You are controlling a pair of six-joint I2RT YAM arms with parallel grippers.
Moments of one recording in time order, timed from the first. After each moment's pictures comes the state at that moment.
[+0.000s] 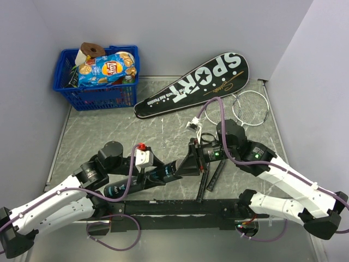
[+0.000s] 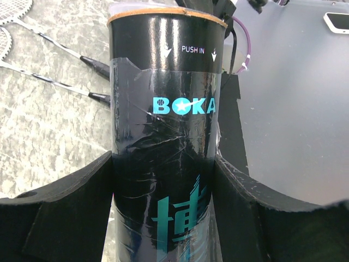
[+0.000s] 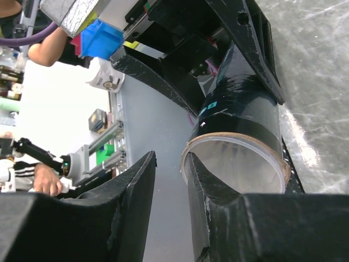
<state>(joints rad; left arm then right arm) -0.88 0.70 0.61 -0.14 0.68 0.08 0.89 0.94 1.05 -0.51 -0.70 0.58</state>
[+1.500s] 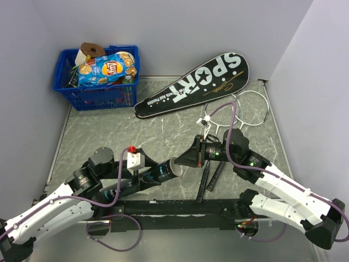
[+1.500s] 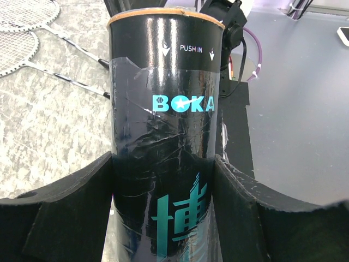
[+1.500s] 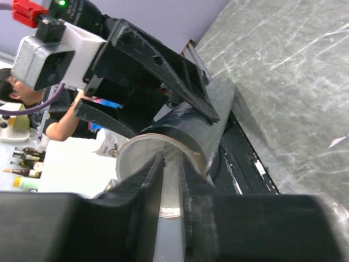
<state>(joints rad) -0.86 0.55 0.54 -0.15 0.63 0.04 0.81 0.85 0.74 -0.07 -0.57 0.83</state>
